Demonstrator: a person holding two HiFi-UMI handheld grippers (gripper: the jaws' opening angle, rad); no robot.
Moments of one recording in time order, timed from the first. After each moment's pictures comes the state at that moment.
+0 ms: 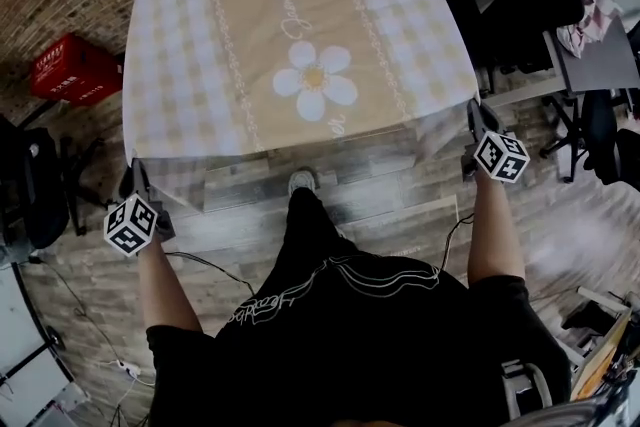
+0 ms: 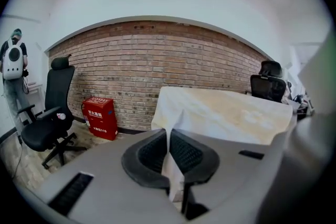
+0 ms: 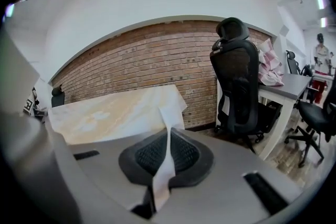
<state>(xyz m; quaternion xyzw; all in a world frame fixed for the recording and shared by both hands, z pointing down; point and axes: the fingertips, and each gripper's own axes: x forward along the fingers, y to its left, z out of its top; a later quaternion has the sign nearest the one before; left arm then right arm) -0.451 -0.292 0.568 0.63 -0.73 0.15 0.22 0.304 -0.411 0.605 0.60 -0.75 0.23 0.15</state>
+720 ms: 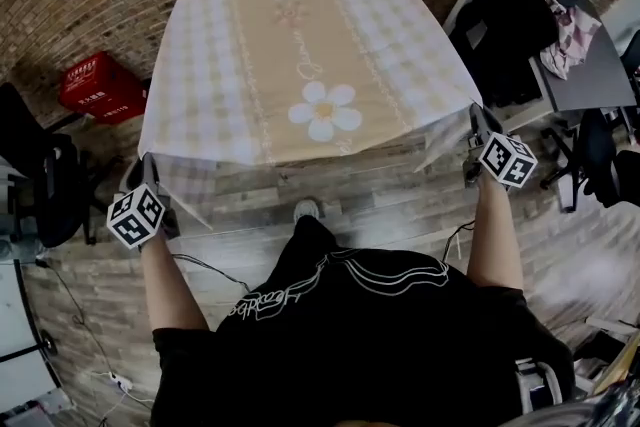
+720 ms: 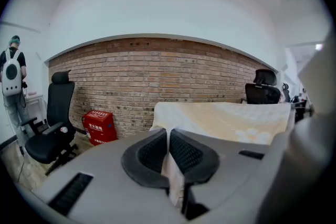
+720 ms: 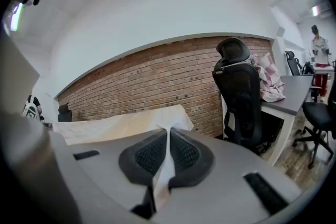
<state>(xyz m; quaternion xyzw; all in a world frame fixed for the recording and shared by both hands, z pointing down) -0.419 -0.270 0.464 0.64 -0.74 0.13 0.18 0.295 -0.399 0.485 0.59 -0.77 0.21 0.07</state>
